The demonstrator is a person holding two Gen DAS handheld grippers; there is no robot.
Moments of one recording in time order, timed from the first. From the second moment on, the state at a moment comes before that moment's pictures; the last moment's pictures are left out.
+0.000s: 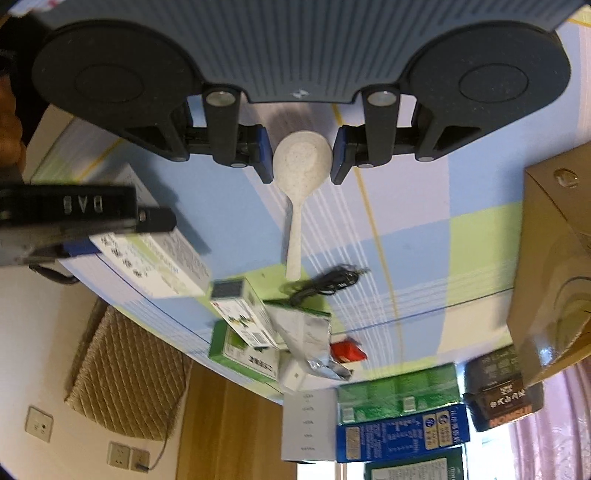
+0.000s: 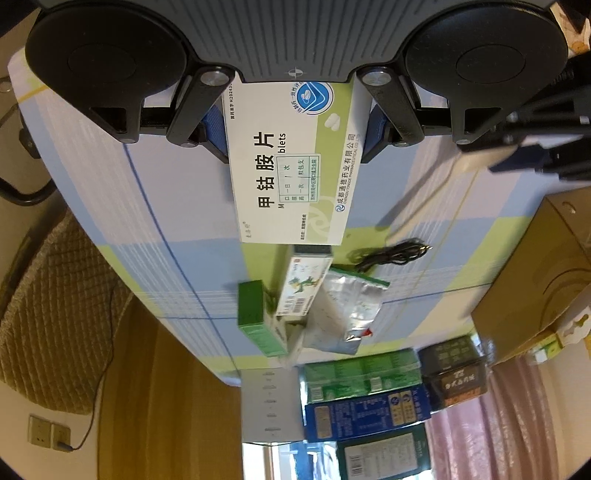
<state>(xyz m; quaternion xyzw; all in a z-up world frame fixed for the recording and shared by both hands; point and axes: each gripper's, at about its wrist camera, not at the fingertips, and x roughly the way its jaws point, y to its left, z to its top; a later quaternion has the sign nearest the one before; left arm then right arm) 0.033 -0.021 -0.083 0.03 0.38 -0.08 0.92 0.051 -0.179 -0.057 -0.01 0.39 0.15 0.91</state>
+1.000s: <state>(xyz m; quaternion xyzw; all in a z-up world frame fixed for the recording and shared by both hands) 0.017 0.140 0.077 0.03 0.27 0.09 0.96 0.069 -0.002 0.083 -0.05 0.27 0.34 0.90</state>
